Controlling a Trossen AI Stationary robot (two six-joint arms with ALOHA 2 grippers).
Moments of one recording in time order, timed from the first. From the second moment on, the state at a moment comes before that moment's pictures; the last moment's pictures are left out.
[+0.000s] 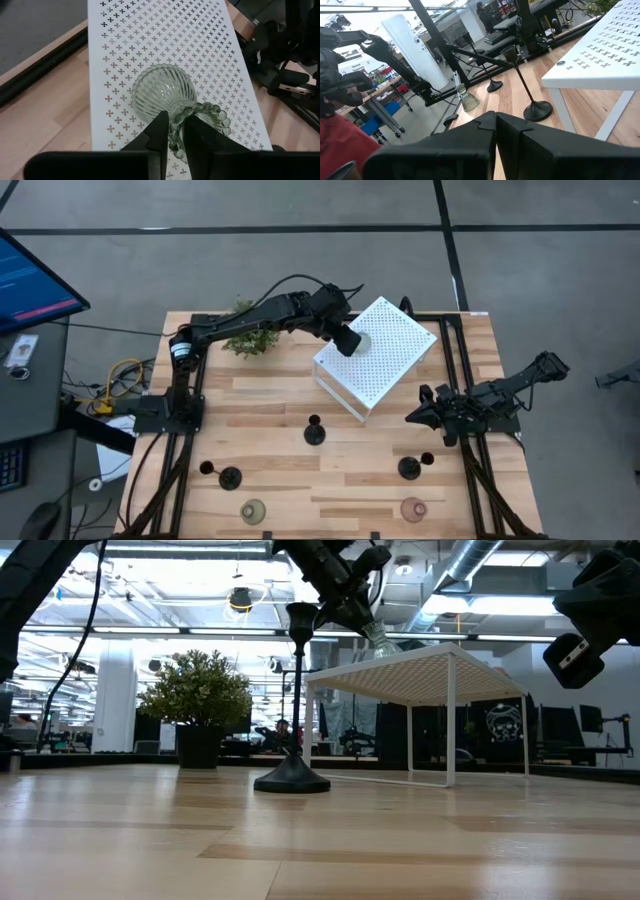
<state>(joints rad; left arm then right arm) 0.28 1.94 1.96 -0.77 0.01 -0.39 0.46 0.08 0.01 0.04 0.26 0.52</state>
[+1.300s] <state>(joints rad) 0.27 1.82 1.96 -0.67 0.05 -0.24 0.46 0.08 0.01 0.04 0.26 0.52</state>
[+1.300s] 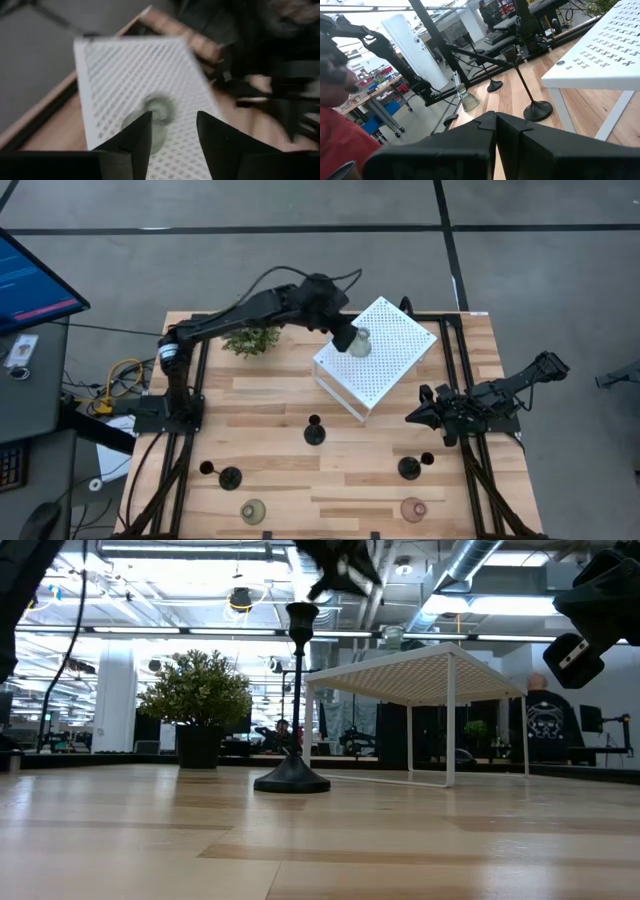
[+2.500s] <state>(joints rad) 0.24 1.86 1.63 -0.36 0.11 -0.06 0.46 0.08 0.01 0.04 0.26 0.52</state>
